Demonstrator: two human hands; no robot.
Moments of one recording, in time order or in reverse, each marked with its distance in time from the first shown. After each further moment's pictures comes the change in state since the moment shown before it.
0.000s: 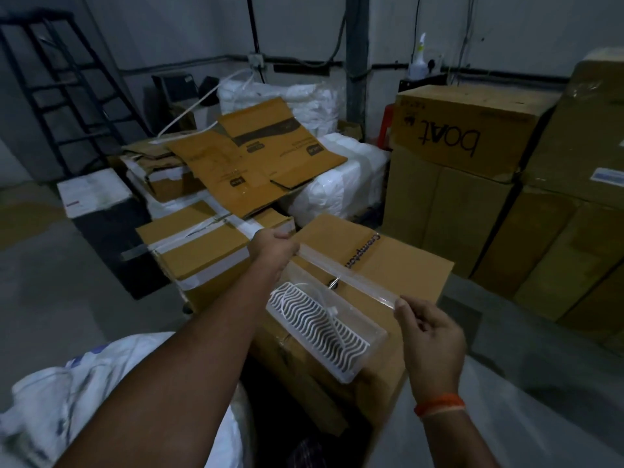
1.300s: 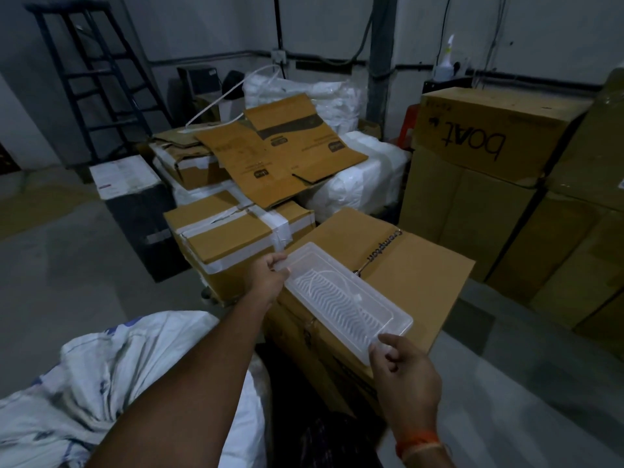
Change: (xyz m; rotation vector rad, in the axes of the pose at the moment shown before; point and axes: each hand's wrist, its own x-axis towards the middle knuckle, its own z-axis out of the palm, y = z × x) left_hand -0.016 -0.102 -0.053 -0.080 -0.059 0.038; right_hand -0.092 0.009 0.022 -0.338 -0.166 0.054
